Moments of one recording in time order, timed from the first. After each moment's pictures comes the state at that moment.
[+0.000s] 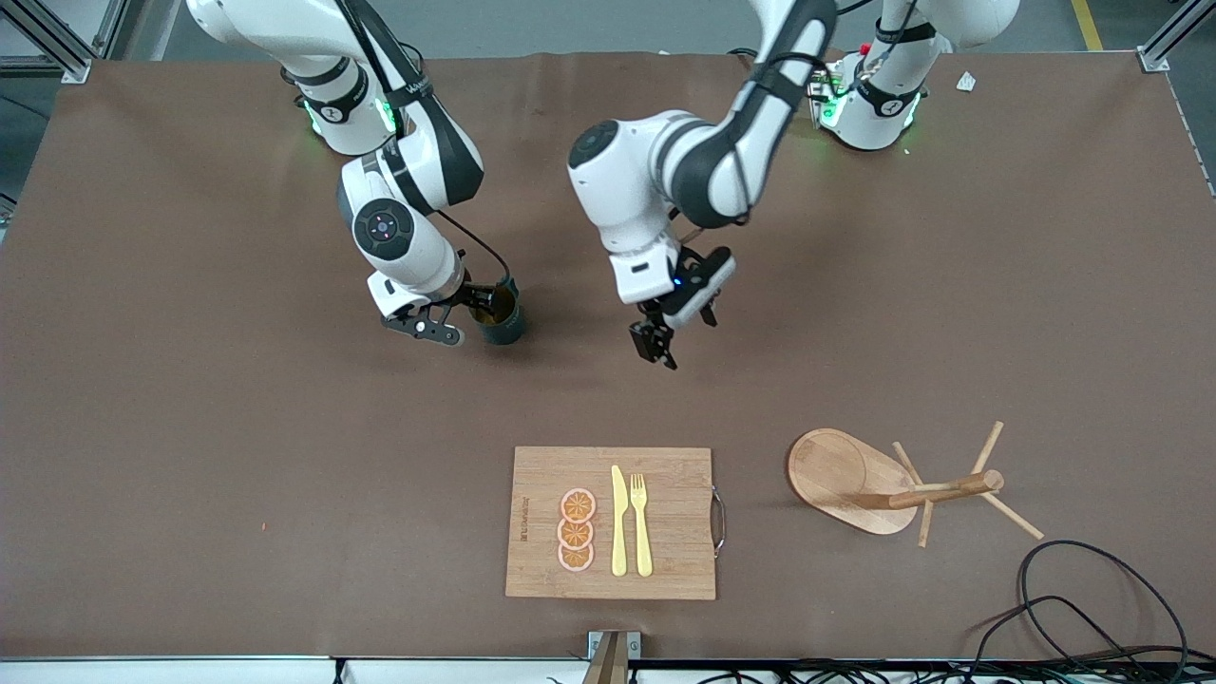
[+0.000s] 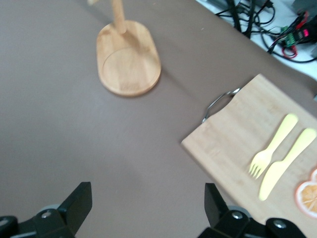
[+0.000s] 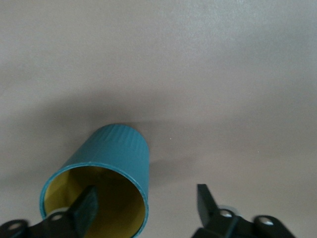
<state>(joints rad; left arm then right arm) -1.07 0.51 0.36 -1.61 0.41 2.11 -1.79 0.61 0.27 -0.08 -2.18 0.17 2.33 0.69</state>
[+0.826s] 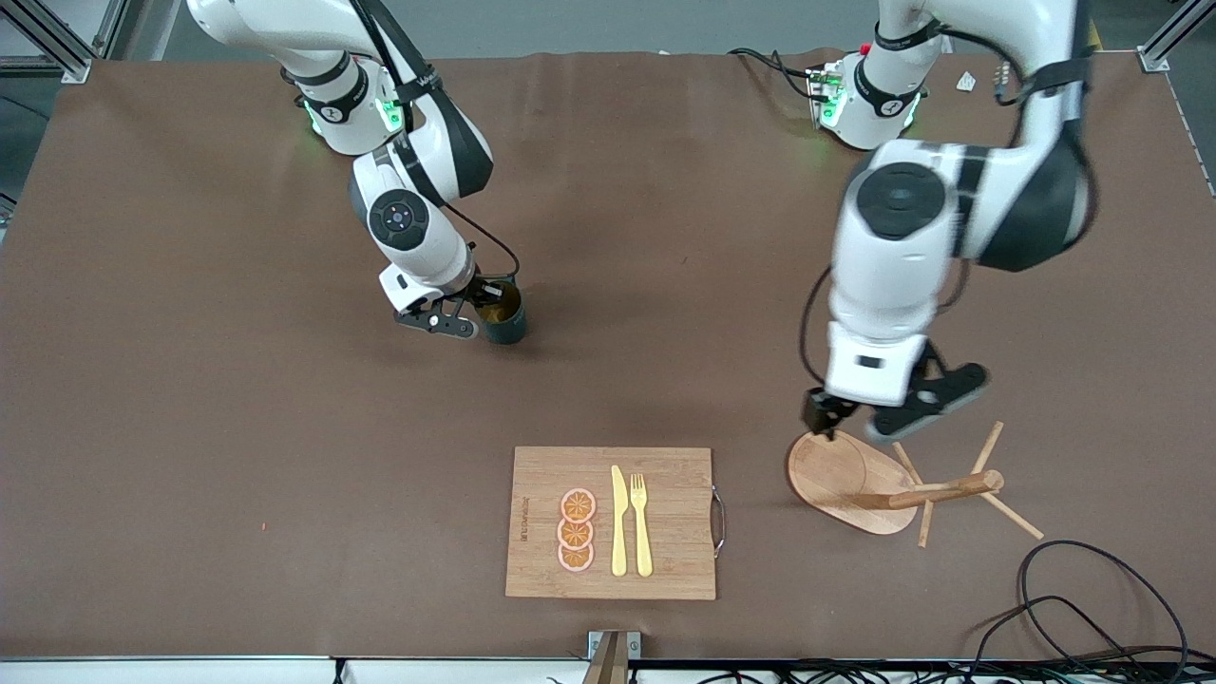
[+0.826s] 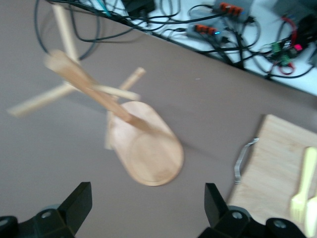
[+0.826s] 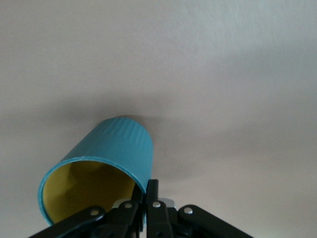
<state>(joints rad) -0.67 0.38 0.36 -1.50 0.16 2.04 -0.81 0.63 0.26 -0.09 -2.17 0.15 2.32 0.58</state>
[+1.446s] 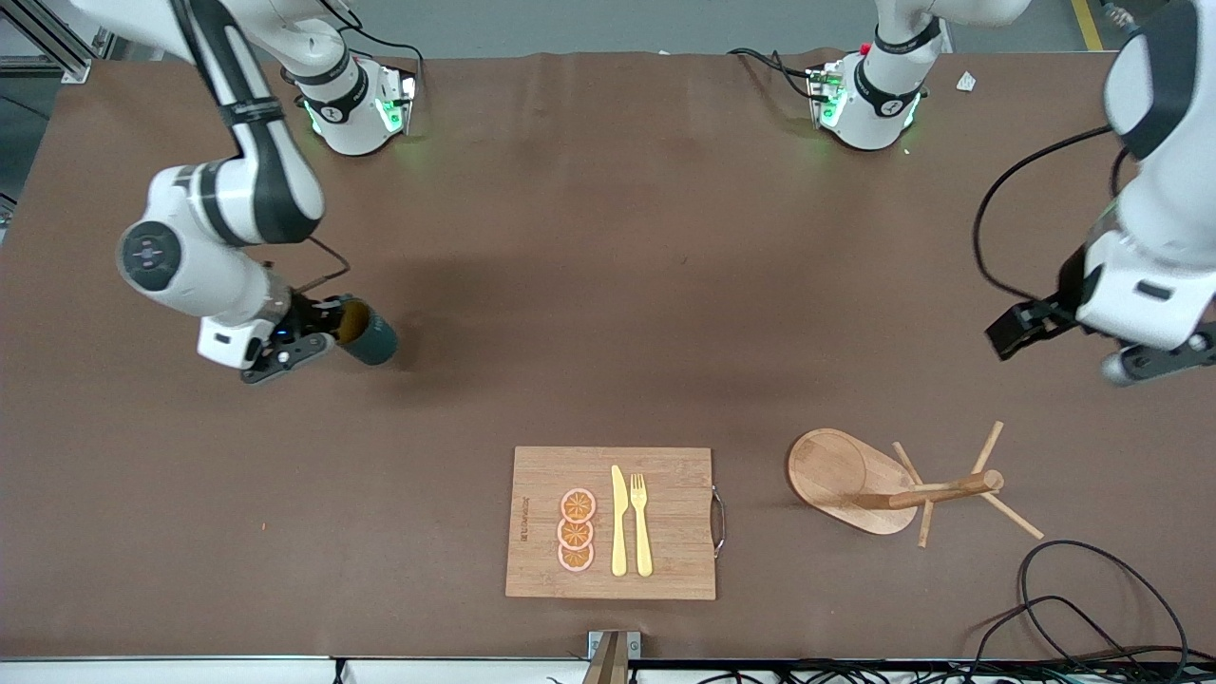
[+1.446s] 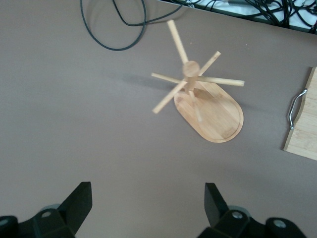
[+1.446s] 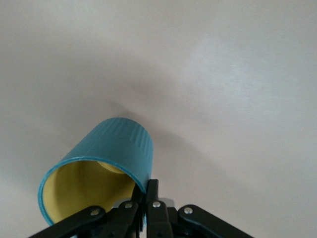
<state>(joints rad) -0.45 0.20 0.35 -1.38 0.07 1.64 -0.36 0.18 0.16 -0.12 -2.15 0.06 2.19 -0.56</state>
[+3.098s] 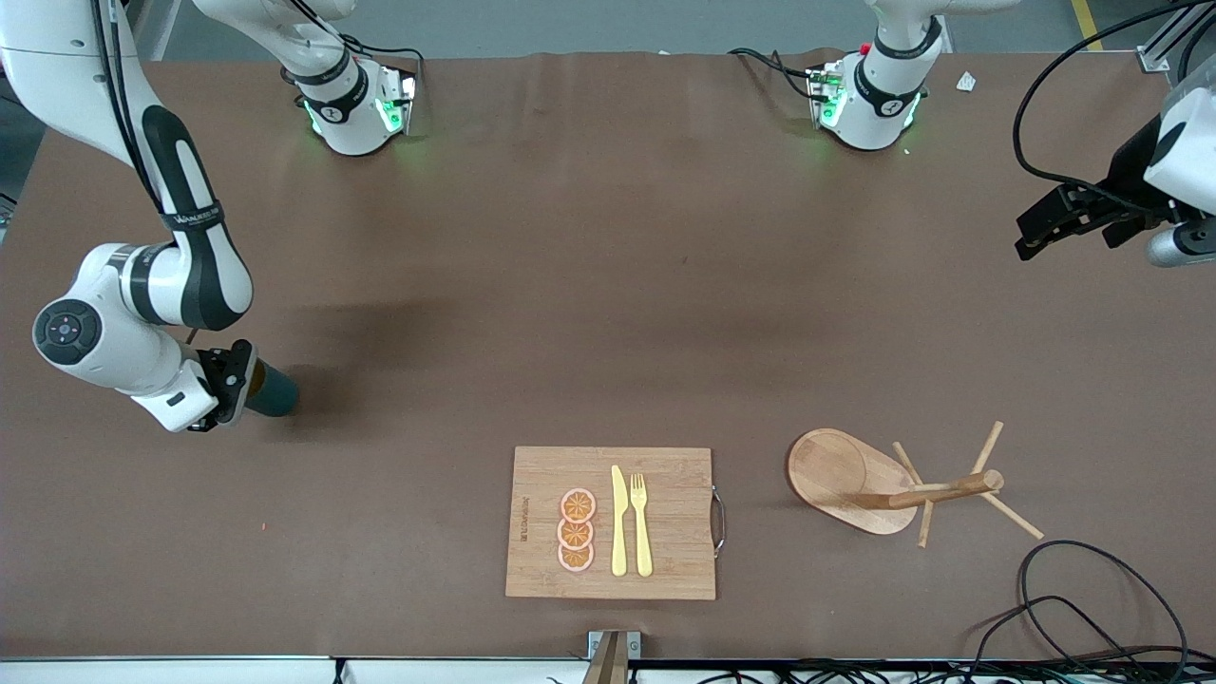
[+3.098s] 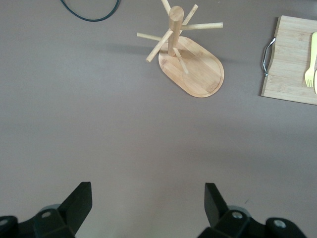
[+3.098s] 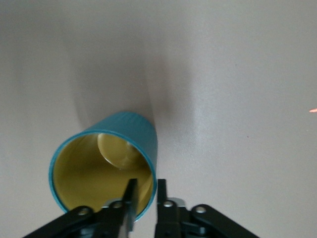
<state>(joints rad) -0.06 0.00 -0.07 -1.51 0.02 1.54 -0.26 0.00 0.44 -0.13 -1.92 -0.06 2.33 -1.55</state>
